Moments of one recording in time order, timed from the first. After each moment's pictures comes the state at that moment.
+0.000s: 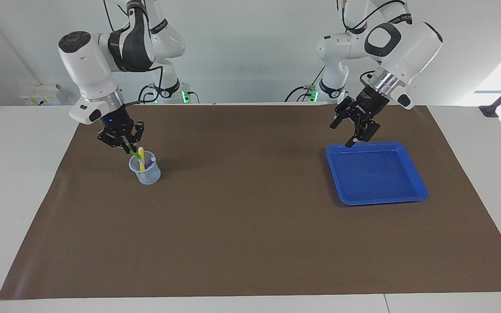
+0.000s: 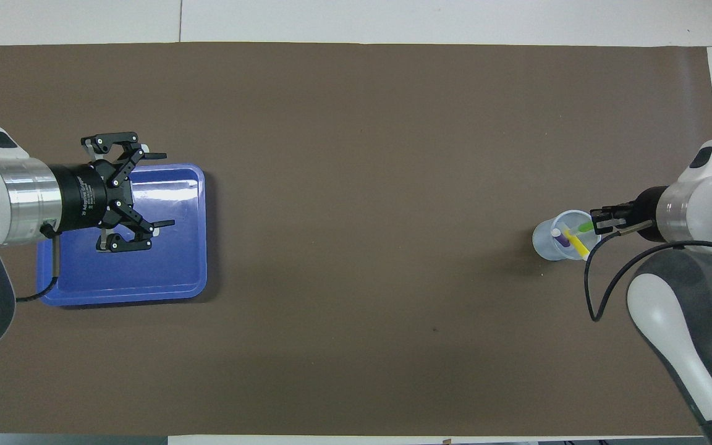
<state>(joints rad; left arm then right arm) 0.02 -0.17 -0.21 -2.04 -0.50 2.12 -1.46 0.00 -0.15 -0.02 -2.23 0.05 2.22 -0.28</state>
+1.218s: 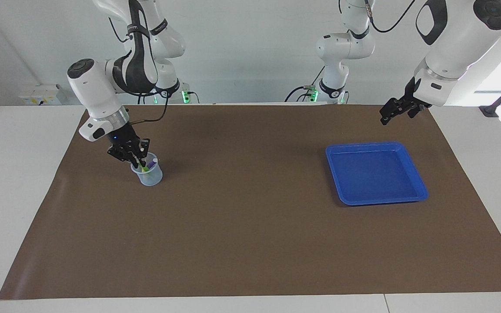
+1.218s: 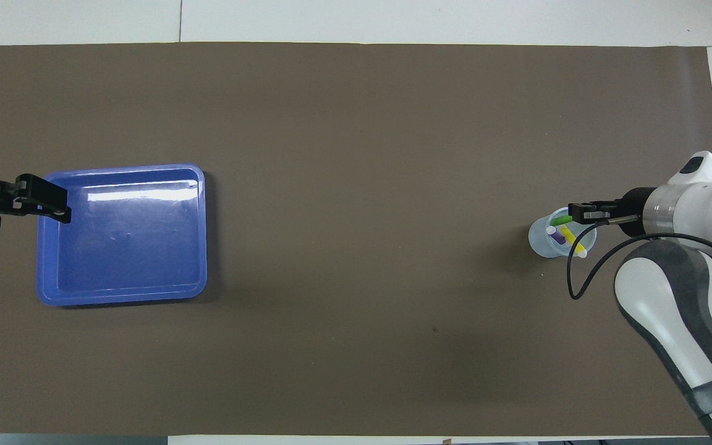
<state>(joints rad) -0.03 0.00 -0.04 -1.62 -0.01 1.45 -0.07 0.00 -0.09 -0.05 -2.28 0.22 2.39 -0.26</state>
